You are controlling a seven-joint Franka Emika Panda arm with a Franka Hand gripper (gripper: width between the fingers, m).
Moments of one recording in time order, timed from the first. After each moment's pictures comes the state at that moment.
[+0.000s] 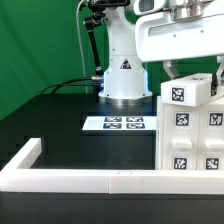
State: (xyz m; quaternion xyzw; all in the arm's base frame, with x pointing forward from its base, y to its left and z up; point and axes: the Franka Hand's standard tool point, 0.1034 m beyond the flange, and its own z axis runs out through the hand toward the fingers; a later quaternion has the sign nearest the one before) arm 0.609 0.084 0.154 -0.91 0.40 -0.02 0.08
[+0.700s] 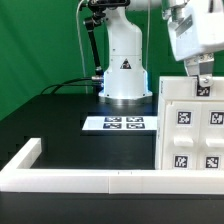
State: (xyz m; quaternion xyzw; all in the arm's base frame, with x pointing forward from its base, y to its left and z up) arm 0.605 0.088 0.154 -0.67 0.73 -0.02 0.11
